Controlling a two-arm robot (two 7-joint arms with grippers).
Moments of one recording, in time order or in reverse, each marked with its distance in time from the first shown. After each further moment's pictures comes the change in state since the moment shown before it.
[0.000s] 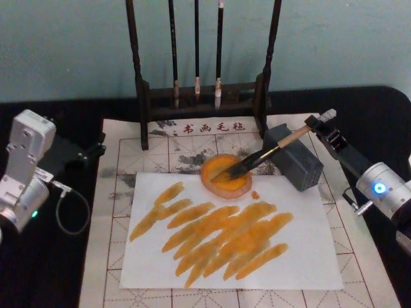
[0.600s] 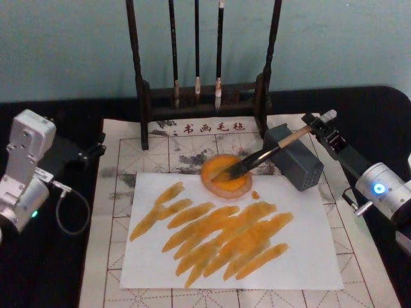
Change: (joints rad) left arm 0.000 0.000 0.000 0.000 0.000 0.000 0.000; right arm 0.000 0.001 -0.002 -0.001 0.000 0.001 -0.001
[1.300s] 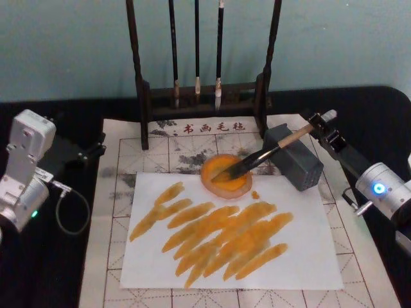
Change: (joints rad) left arm 0.000 0.000 0.000 0.000 0.000 0.000 0.000; right arm 0.000 0.000 0.000 -0.001 0.001 -0.001 0.000
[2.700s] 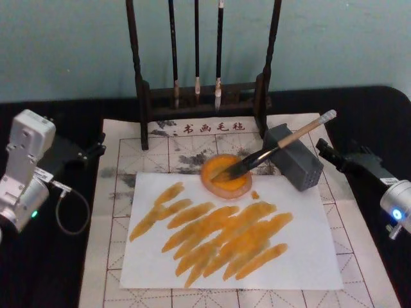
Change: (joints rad) left arm 0.000 0.000 0.000 0.000 0.000 0.000 0.000; right arm -0.118 0.163 -0.052 -0.196 -0.507 -0.213 -0.245
